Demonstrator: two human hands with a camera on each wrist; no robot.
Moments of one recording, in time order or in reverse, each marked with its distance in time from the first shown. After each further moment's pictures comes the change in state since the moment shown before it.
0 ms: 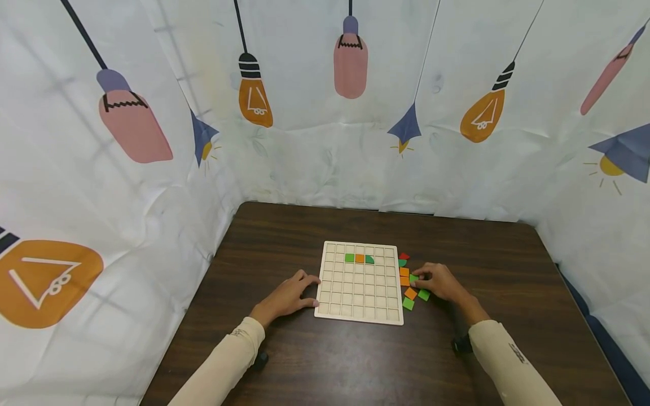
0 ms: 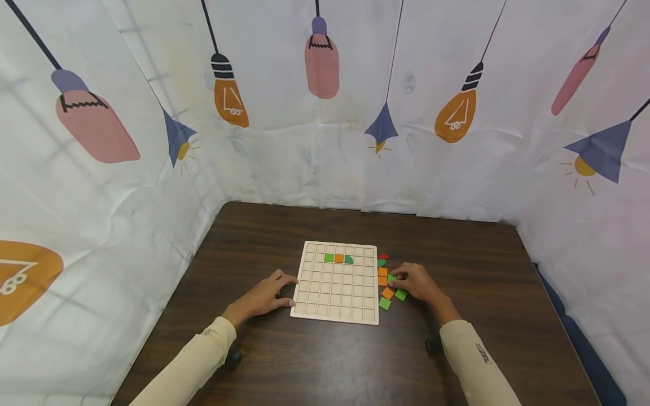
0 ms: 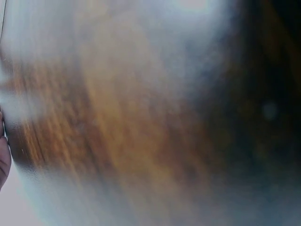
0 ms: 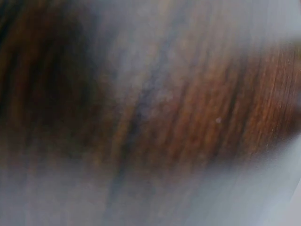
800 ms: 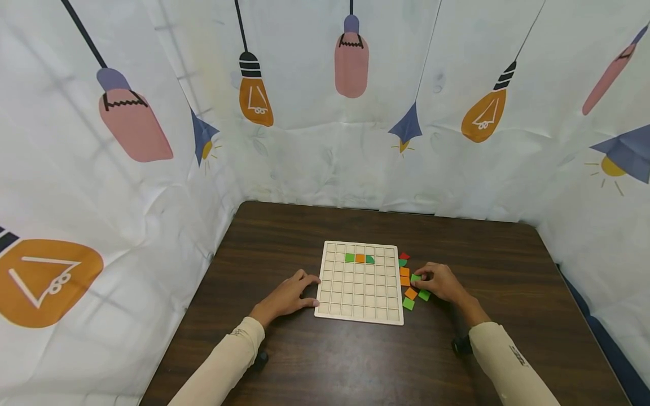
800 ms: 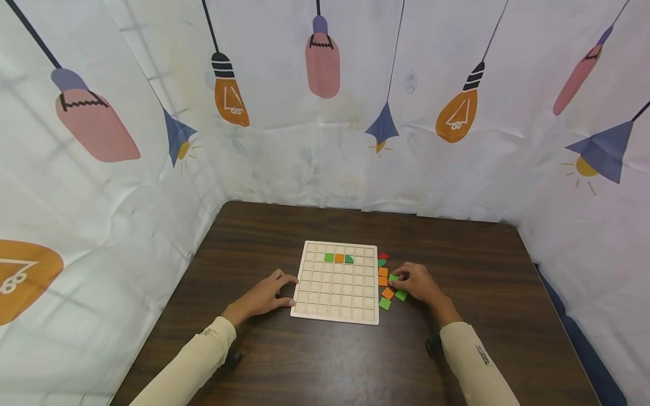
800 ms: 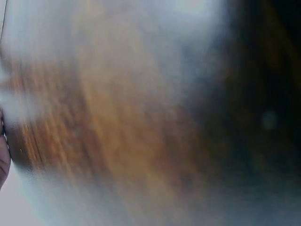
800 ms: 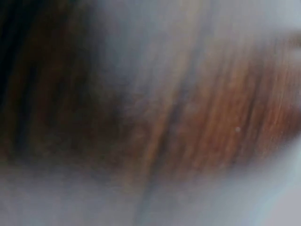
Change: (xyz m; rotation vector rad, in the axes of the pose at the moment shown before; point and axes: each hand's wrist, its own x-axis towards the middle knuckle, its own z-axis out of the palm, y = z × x) left_hand 0.000 0.000 -0.001 -0.007 -0.013 -0.009; right_hand -0.003 0.001 0.003 0.024 0.079 0.012
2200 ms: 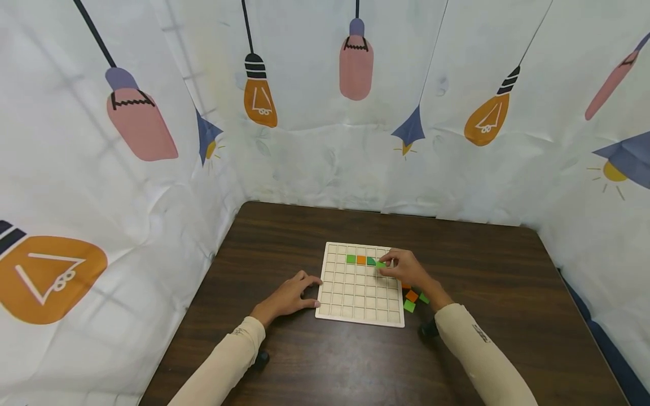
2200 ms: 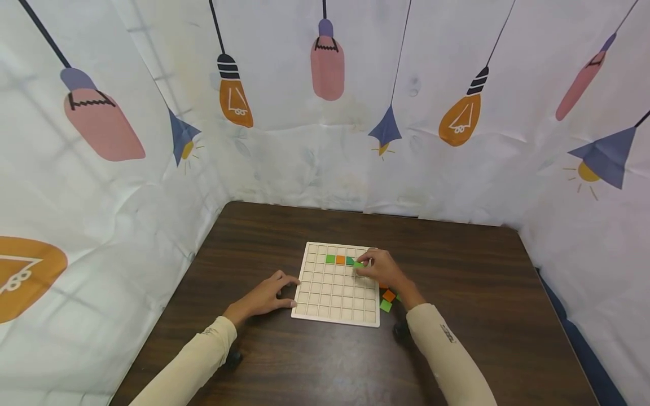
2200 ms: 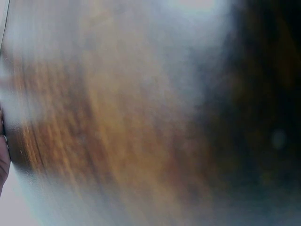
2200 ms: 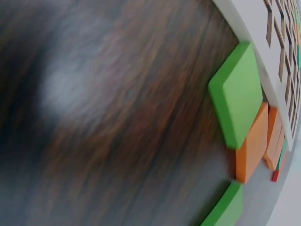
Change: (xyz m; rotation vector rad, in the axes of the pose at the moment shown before) left_hand 0.002 -0.005 0.001 -0.052 -0.030 -0.021; right_hand 0.060 -0.064 0.036 0.131 -0.013 -0.185
